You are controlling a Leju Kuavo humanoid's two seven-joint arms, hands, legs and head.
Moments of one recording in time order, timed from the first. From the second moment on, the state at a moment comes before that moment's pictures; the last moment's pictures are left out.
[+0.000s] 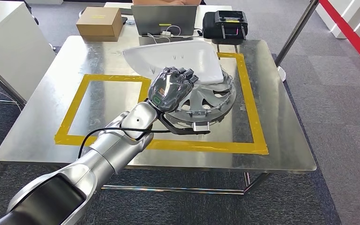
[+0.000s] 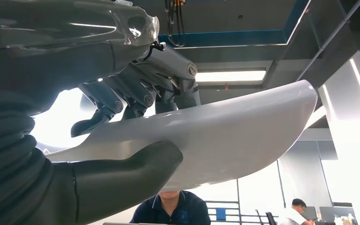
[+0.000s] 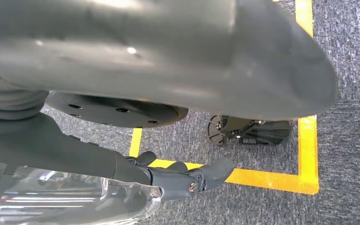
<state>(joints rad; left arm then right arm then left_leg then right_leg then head) -0.98 -0.22 -0.70 -0.66 -1.56 0.69 -0.09 -0.09 0.15 -0.04 -0.18 0.06 -0.17 -0.14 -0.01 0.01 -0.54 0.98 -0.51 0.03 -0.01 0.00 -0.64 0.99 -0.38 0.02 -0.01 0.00</state>
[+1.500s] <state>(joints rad) -0.98 -0.22 -0.70 -0.66 -1.56 0.69 -0.09 -0.09 0.15 -0.04 -0.18 0.06 -0.17 -0.14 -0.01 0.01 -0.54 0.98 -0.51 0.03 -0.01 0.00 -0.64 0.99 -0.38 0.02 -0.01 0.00</state>
